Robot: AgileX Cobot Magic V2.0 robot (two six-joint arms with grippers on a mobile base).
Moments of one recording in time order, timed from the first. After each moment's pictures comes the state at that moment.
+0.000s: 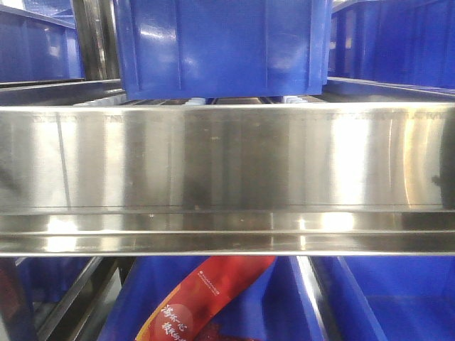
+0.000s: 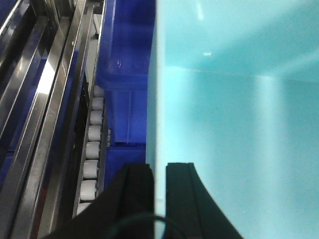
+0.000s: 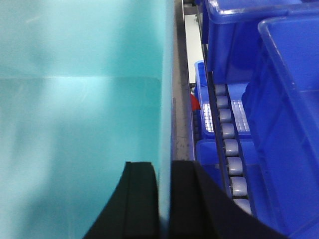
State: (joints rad) left arm -0.47 1.68 -2.17 0.33 1.24 -0.51; right arm 0.30 1.57 -2.02 -0.22 1.21 0.38
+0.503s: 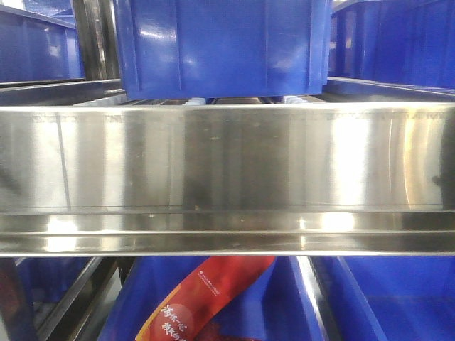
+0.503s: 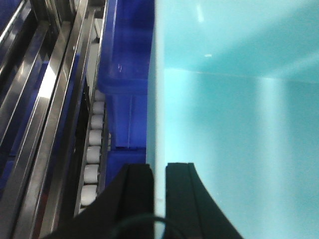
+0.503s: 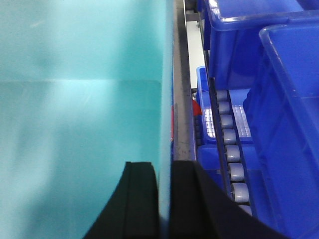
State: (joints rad) left arm -0.47 1.67 -2.17 0.34 1.23 -0.50; right arm 0.30 1.57 -2.02 -0.22 1.19 0.38
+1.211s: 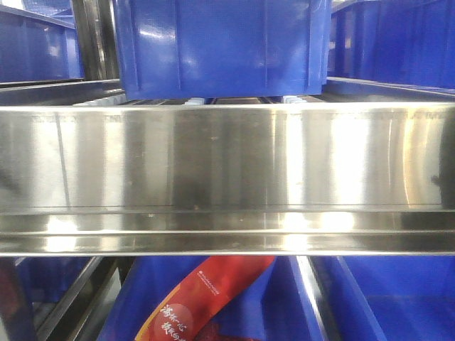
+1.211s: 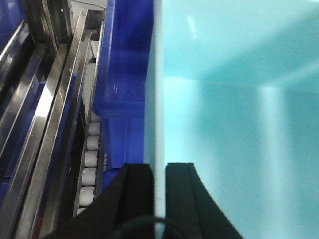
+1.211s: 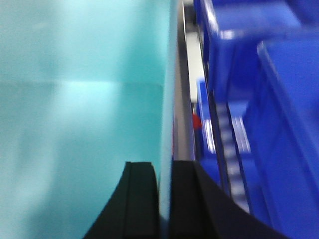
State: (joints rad) left arm -0.47 1.67 -2.17 0.35 1.16 -0.50; right arm 0.30 1.57 -2.02 -0.24 1.10 0.38
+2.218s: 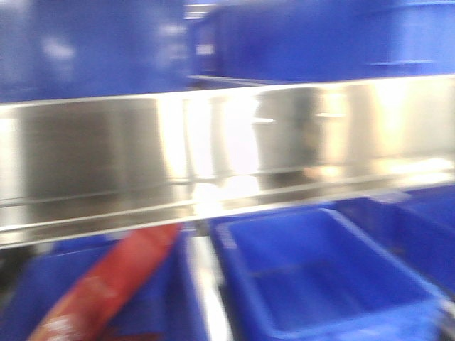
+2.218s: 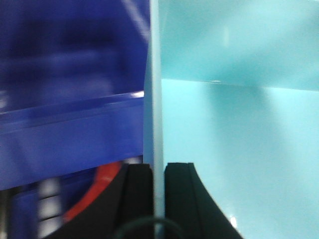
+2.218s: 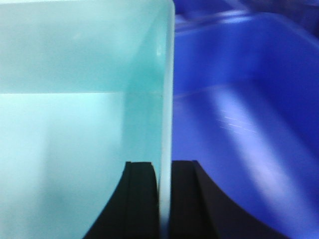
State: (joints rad) left arm -0.47 1.67 -2.18 0.36 1.16 -0.50; right arm 0.30 1.57 -2.02 -0.24 1.08 0.38
